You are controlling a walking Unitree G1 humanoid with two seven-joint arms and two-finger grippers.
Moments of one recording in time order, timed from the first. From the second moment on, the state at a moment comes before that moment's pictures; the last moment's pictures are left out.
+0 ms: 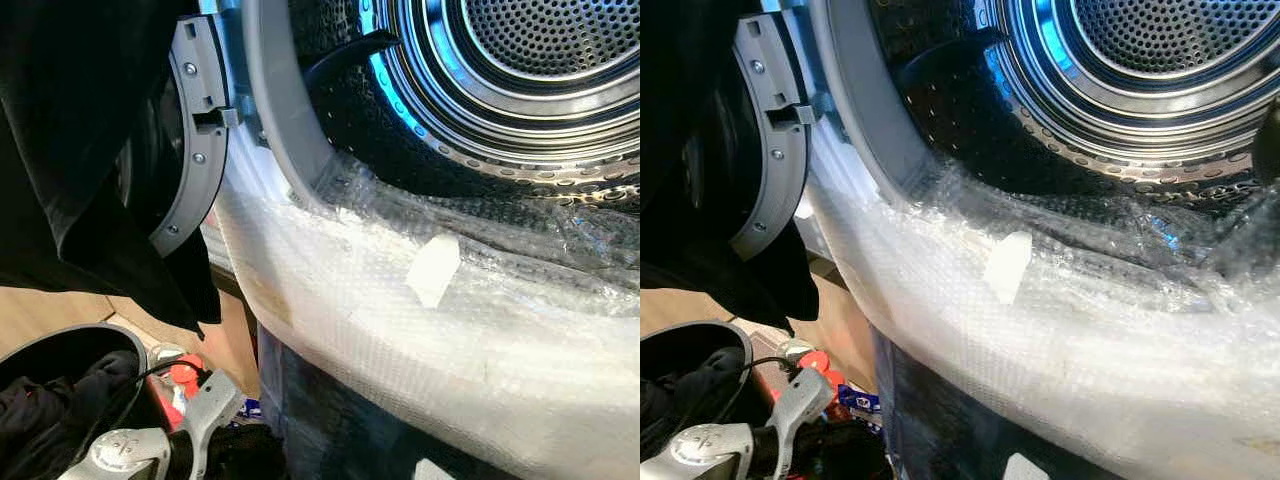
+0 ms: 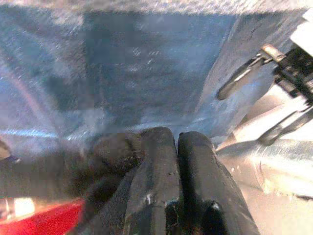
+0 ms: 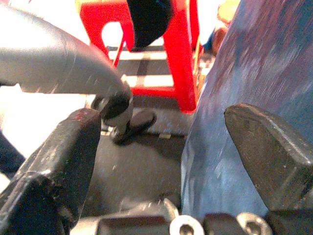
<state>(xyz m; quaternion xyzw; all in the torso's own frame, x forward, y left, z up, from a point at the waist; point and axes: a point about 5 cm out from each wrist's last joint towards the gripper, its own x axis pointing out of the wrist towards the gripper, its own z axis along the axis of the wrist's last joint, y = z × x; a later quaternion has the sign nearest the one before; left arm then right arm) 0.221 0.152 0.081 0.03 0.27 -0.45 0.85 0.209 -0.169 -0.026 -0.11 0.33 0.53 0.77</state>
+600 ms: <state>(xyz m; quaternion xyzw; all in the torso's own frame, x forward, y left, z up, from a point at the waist) 0.244 0.127 0.090 0.05 0.23 -0.48 0.85 0.214 -0.130 -0.003 -0.06 0.31 0.56 0.77</state>
